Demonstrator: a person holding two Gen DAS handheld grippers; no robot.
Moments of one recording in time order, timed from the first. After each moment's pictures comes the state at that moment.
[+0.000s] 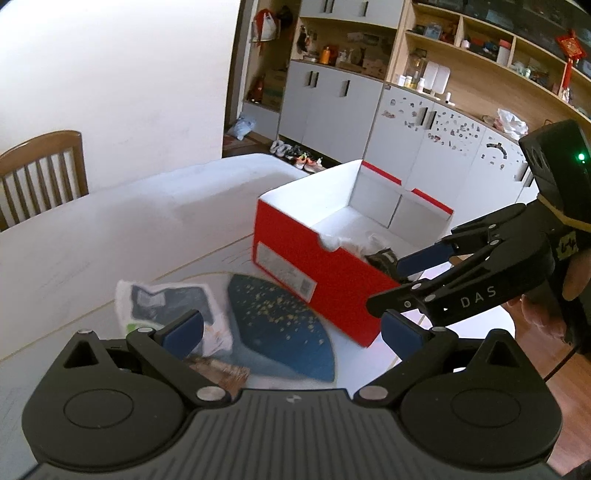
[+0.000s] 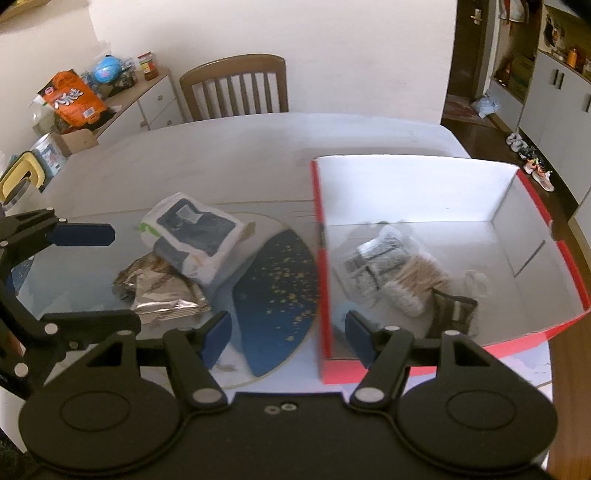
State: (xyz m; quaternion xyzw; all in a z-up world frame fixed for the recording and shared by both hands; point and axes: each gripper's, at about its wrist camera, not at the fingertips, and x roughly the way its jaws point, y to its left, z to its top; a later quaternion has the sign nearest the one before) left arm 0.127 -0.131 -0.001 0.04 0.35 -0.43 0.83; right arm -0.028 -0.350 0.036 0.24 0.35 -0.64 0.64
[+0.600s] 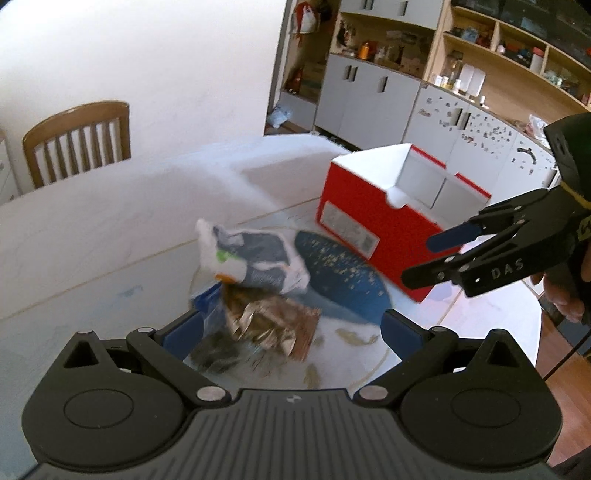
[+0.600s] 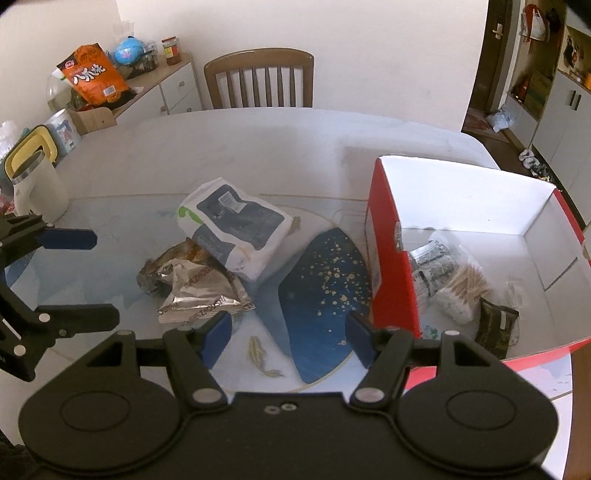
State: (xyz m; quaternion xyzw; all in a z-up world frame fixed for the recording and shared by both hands) left arm 0.129 -0.054 -0.033 0.03 0.38 -0.38 0.85; right arm 0.020 -0.358 0.010 0.21 0.37 -0.63 0.65
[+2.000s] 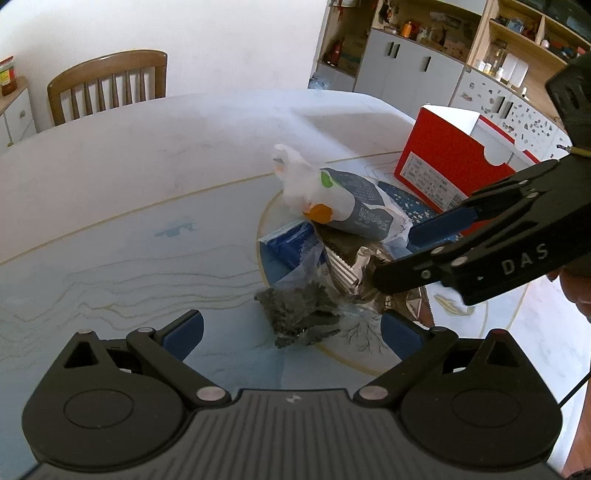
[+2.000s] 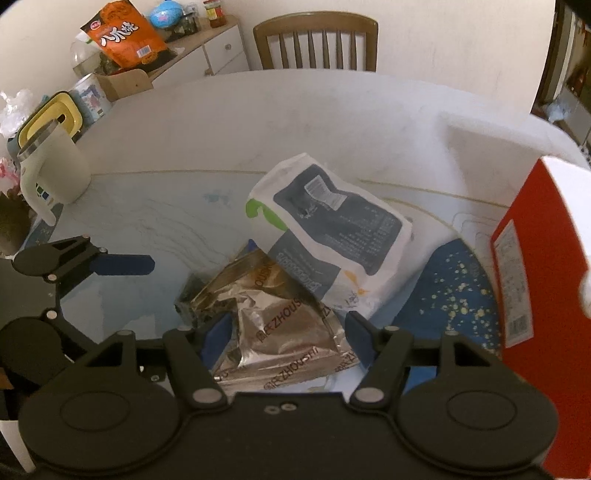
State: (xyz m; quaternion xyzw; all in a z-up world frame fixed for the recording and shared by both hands) left arm 0.181 -0.032 -0.112 0.03 0.42 -0.33 0.84; right arm 0.082 -0.444 -0.054 0.25 0.40 -0.56 0.68
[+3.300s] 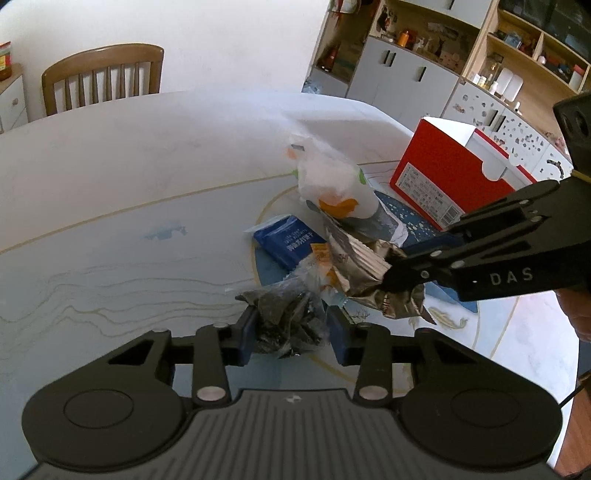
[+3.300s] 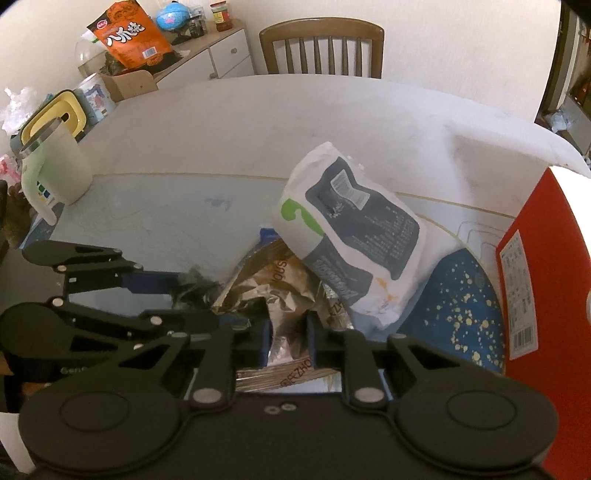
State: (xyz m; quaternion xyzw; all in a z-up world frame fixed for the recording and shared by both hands) left arm 0.190 -0.026 -0.115 -0.01 0.42 -0.35 0.84; right arm 0.088 -0.439 -0.053 0.23 0.40 -0.55 0.70
